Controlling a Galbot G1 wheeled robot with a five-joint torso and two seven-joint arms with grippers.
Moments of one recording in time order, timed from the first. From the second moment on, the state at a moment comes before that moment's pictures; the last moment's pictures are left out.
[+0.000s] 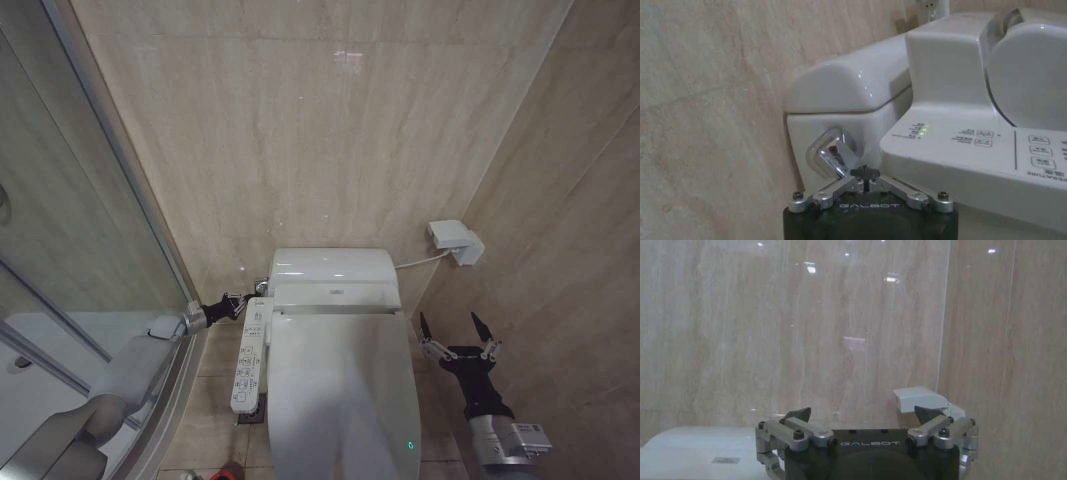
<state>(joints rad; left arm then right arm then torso) 0.34 -1.11 0.08 -0.58 -0.35 -0.61 0.87 -1.72 1.36 0.65 2.26 0.16 0.13 0.13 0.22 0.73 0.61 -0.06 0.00</state>
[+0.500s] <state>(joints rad) 0.34 -1.11 0.07 -0.58 -0.35 -0.61 0.88 -1.72 1.36 0.65 2.26 0.16 0.13 0.13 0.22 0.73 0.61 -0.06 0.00</state>
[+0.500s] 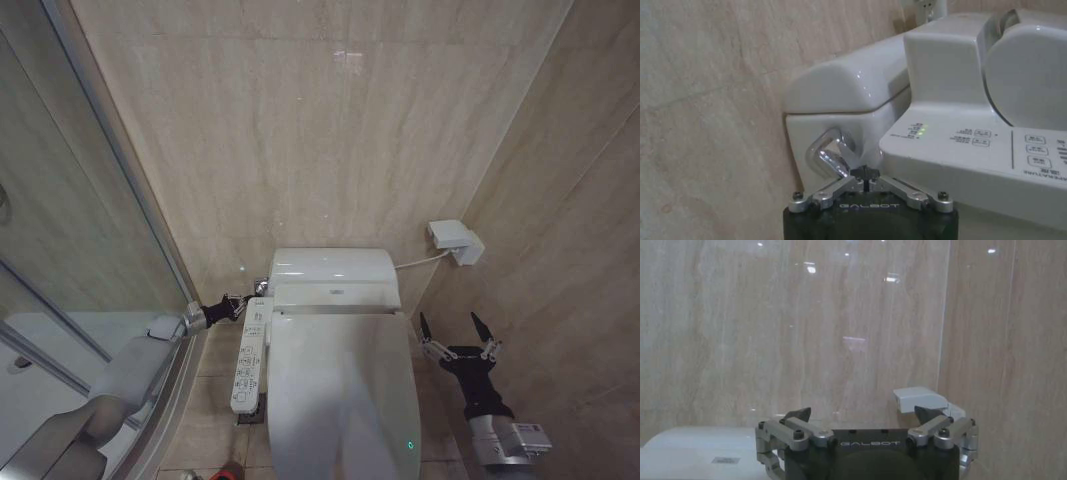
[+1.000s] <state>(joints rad) 0.43 -1.05 0.00 -0.67 -0.33 -0.58 0.78 -1.72 1.36 0.65 2.26 0.16 0.13 0.13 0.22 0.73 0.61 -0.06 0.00</state>
